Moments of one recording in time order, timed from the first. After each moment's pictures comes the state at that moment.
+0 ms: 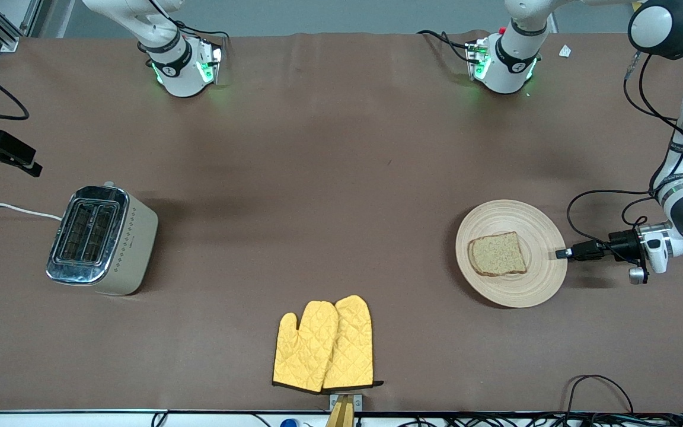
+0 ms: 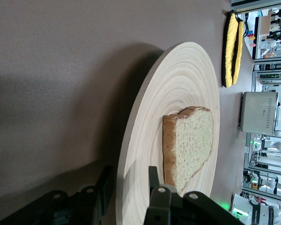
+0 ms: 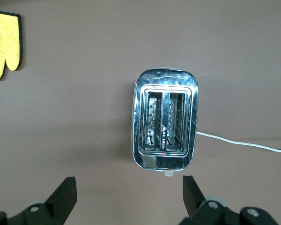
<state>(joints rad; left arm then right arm) 0.50 0.85 -0.12 -1.57 -0.84 1.84 0.86 0.02 0.01 -0.09 -1.55 0.02 1.61 -0.02</state>
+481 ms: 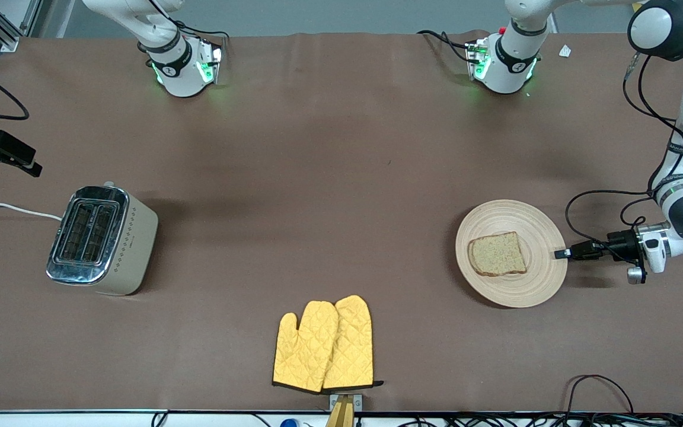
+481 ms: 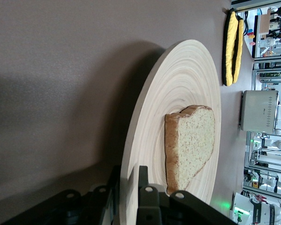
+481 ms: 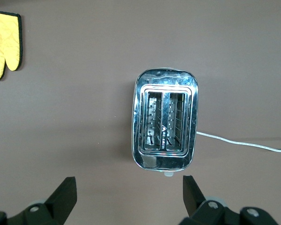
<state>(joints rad) 0.50 0.85 -0.12 -1.57 -0.84 1.84 0.87 0.02 0.01 -0.09 -1.55 0.02 1.61 -0.02</state>
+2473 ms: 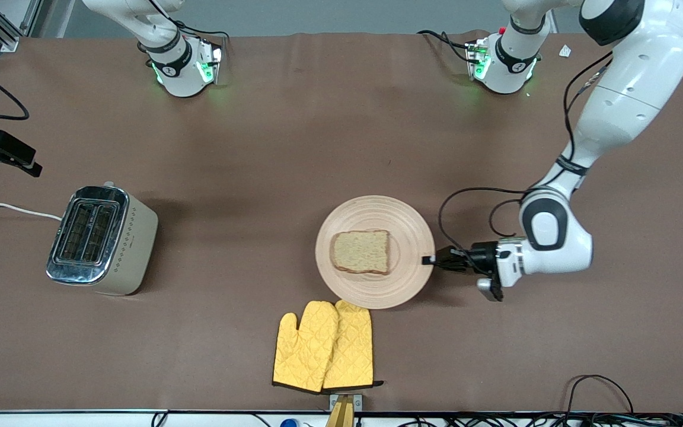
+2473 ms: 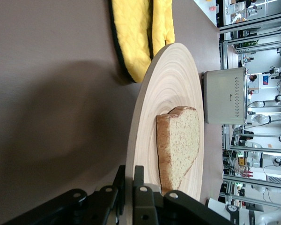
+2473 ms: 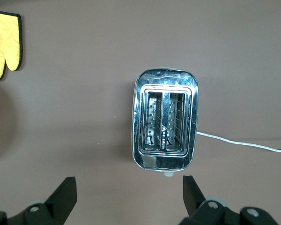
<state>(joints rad) 0.18 0.83 -0.51 -1.65 -0.97 2.27 0.71 0.02 0.01 -0.09 -1.55 0.02 1.61 -0.02</state>
